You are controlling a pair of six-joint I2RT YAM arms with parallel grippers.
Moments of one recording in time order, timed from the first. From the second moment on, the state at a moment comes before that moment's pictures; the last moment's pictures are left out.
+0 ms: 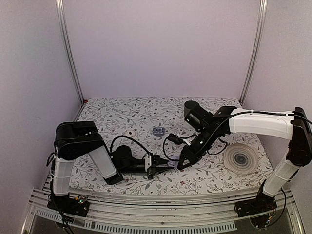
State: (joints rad) left arm -1.00 2.15 0.64 1.53 0.52 0.35; right arm 0.88 1.65 1.24 -0.84 -0.59 0.15
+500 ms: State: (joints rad) left arm -1.01 2.15 0.64 1.53 0.53 0.38; right arm 0.89 1.66 1.24 -0.85 -0.60 0.14
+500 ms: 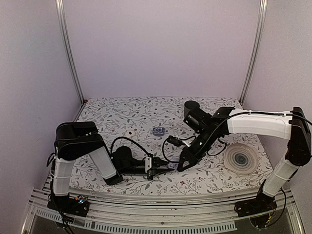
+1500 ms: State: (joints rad) left arm -1.06 2.17 0.63 1.53 0.47 0.34; right arm 0.90 1.71 1.27 -0.90 -0.57 0.19
